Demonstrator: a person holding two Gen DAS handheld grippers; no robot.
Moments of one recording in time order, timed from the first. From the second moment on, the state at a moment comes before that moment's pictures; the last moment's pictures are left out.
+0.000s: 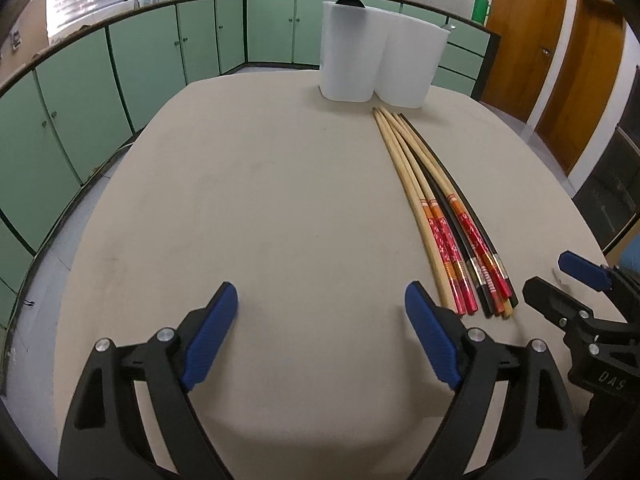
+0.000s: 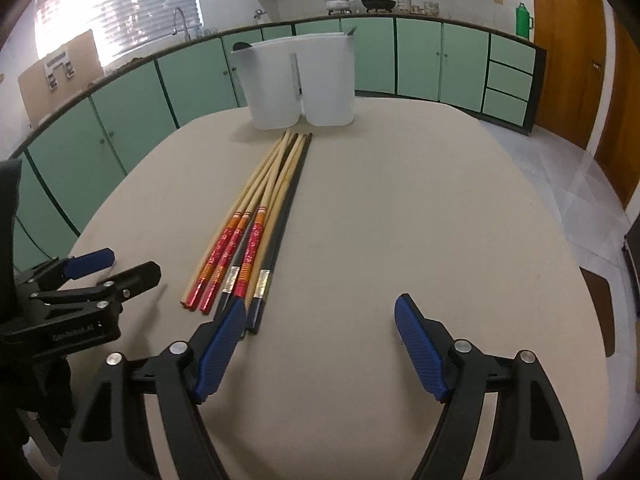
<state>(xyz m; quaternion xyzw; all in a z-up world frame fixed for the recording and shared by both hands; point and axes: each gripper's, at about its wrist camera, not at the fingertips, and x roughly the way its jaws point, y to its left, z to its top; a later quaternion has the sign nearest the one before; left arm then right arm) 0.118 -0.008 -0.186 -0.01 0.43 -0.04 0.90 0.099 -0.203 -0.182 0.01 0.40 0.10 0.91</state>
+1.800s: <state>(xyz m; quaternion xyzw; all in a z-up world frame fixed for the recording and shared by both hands) 0.127 -0.038 -0.187 0.02 0.44 -0.04 0.90 0.105 -0.206 -0.187 0.01 0.41 0.08 0.91</state>
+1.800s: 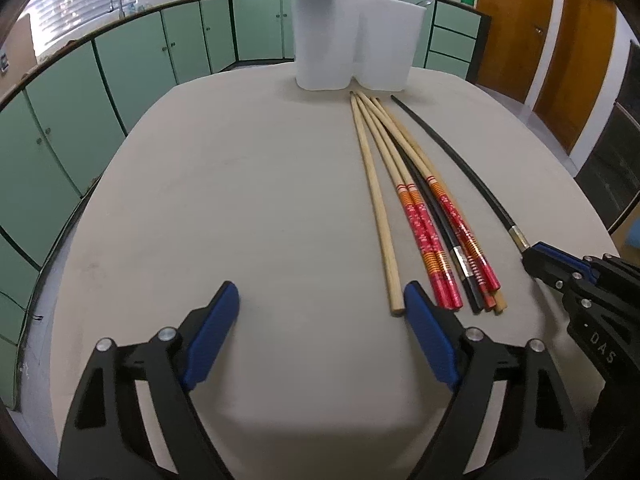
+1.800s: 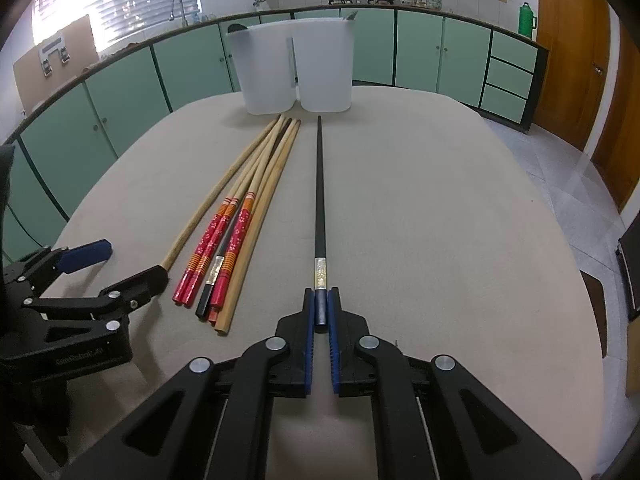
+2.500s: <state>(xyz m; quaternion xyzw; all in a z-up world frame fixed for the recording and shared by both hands) 0.124 -0.049 -0.184 -0.01 0.43 -0.08 0.90 0.105 -0.206 -0.185 0.01 0.41 0.09 0.91</state>
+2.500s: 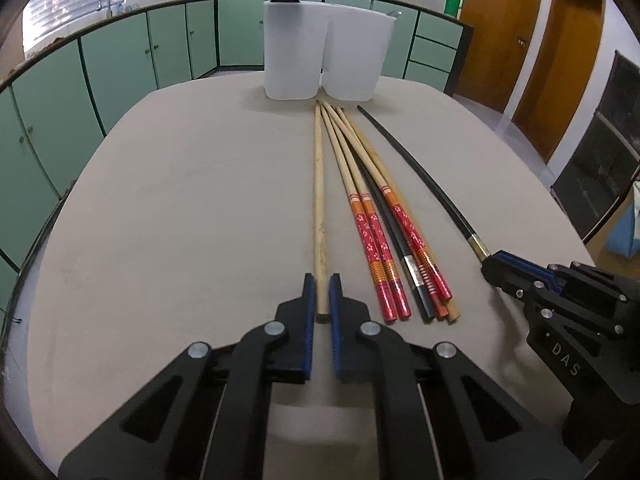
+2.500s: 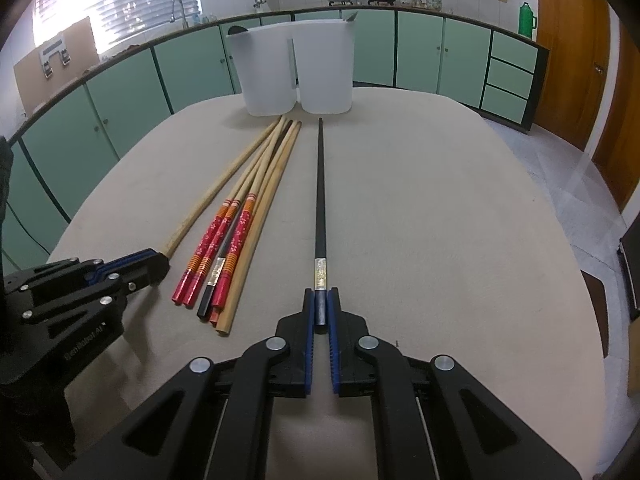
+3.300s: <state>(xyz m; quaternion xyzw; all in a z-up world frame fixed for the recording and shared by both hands) 0.107 -0.029 -0.064 0.00 0.28 -0.07 0.96 0.111 -0.226 -0.086 0.03 0.30 0.09 0.95</state>
